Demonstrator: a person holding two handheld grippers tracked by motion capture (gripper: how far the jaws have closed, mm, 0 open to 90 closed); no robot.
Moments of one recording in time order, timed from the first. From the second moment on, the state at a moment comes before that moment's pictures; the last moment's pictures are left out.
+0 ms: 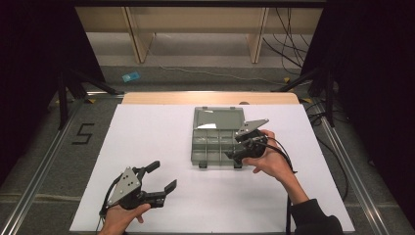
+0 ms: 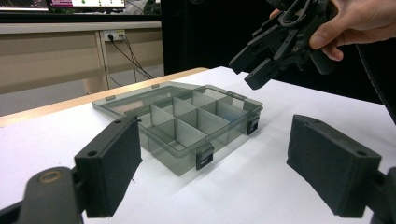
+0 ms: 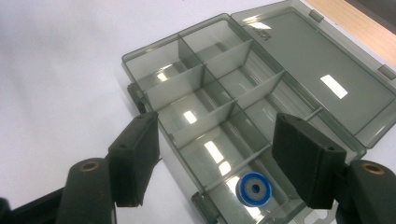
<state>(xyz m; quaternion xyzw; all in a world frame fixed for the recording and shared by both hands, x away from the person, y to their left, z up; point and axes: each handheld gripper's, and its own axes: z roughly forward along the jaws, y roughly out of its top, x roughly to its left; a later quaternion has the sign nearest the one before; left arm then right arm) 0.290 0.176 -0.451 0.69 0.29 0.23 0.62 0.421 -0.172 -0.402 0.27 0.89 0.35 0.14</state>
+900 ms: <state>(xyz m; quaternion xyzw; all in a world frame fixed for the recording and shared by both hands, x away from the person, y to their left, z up) 0.290 0.176 -0.451 0.69 0.29 0.23 0.62 0.403 -0.167 -0.401 0.26 0.86 0.41 0.12</state>
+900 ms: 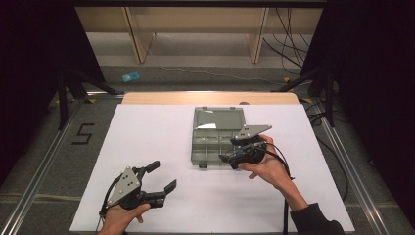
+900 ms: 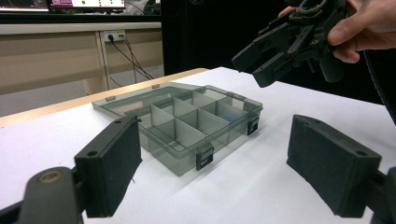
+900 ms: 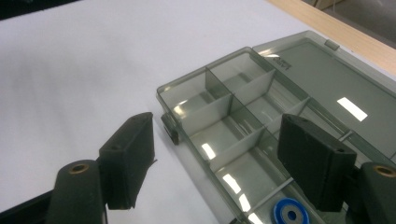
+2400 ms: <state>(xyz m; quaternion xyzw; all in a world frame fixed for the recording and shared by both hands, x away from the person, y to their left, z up) 0.290 0.176 -0.451 0.69 0.29 0.23 0.62 0.363 -0.171 -0.405 0.24 0.82 0.50 0.12</state>
